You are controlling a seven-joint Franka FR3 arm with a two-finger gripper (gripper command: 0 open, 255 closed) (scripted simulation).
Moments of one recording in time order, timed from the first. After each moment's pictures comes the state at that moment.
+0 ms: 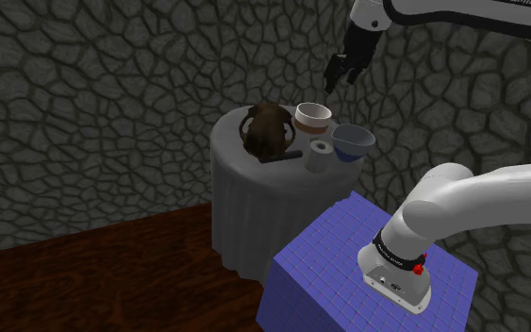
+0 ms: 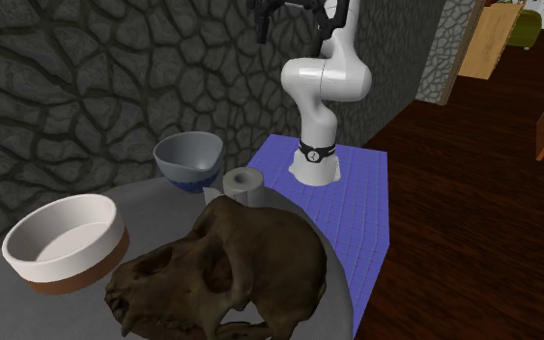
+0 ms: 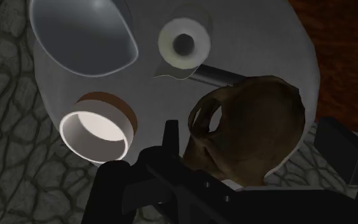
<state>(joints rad) -0.02 -0.79 0.06 -2.31 -0.11 1.69 0.13</state>
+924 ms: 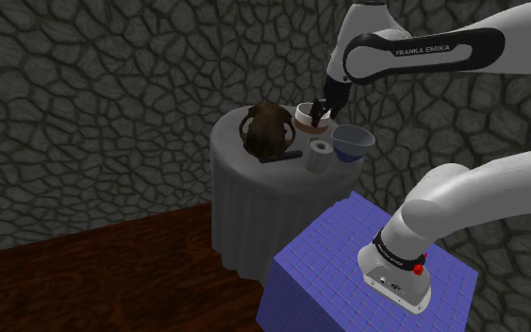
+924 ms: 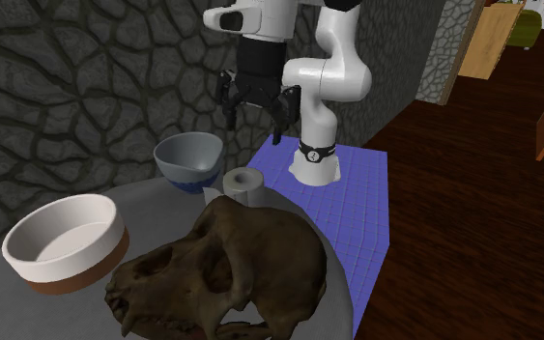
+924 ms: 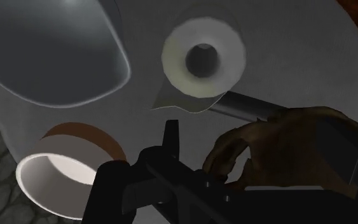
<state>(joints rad) -0.05 -0.63 -0.06 -2.55 -0.14 2.04 0.05</state>
